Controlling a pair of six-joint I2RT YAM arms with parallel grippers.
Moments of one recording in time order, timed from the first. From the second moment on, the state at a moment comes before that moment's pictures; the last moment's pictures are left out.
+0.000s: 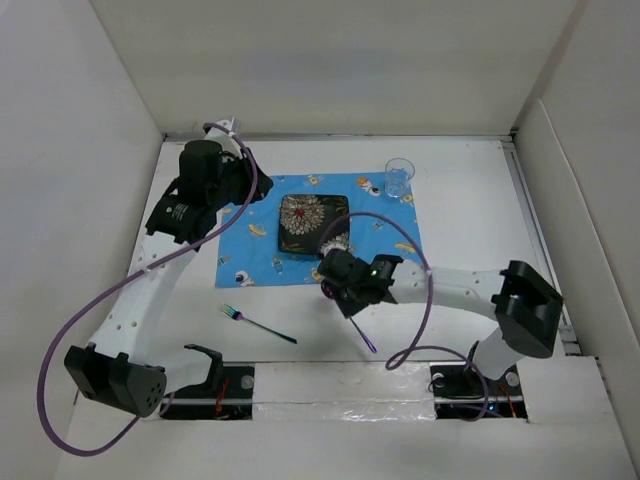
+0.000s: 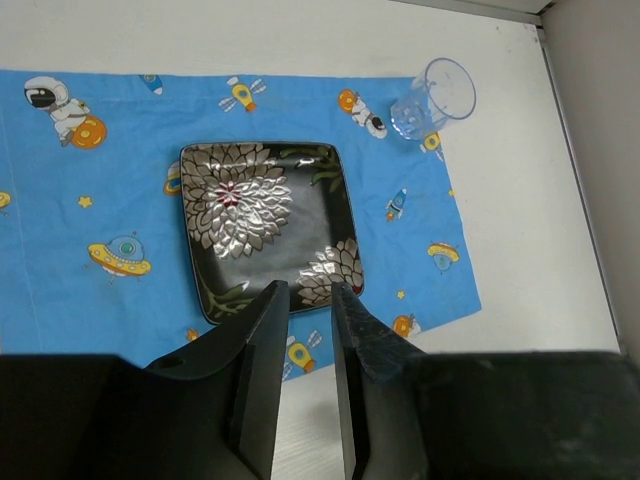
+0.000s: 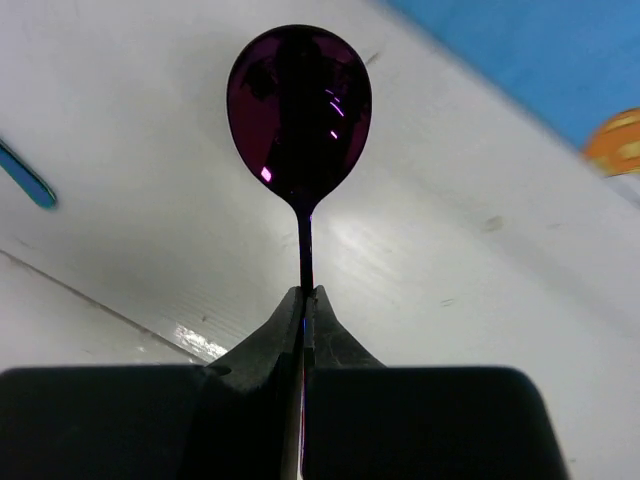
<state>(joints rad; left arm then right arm) -0.31 1.18 1.32 -0.56 0.13 -0.43 1.11 1.62 1.06 -0.61 0.15 0.48</state>
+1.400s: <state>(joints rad) -0.31 1.17 1.29 -0.59 0.09 -0.44 0.47 1.94 1.51 -0.60 0.18 0.43</state>
